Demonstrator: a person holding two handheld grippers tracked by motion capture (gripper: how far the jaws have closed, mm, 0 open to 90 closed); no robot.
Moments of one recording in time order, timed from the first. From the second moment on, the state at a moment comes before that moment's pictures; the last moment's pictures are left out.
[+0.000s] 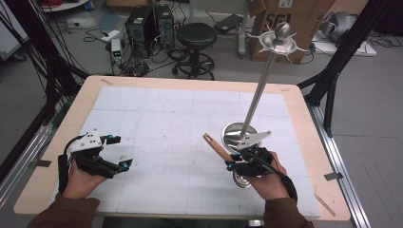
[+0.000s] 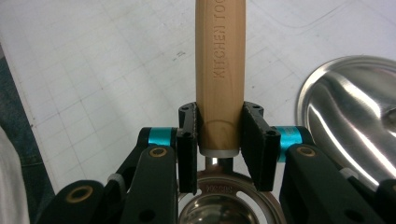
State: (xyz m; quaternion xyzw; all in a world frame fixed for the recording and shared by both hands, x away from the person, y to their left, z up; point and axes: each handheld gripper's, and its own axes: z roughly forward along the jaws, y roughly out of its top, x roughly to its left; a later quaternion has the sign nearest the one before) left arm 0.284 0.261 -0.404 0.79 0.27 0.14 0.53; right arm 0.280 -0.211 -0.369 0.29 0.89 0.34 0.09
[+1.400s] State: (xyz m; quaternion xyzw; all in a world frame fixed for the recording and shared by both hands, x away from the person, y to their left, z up) left arm 0.284 0.265 -0.402 0.78 0.27 0.13 0.55; right arm 0.269 -0.271 -0.302 0.29 0.83 0.45 0.17
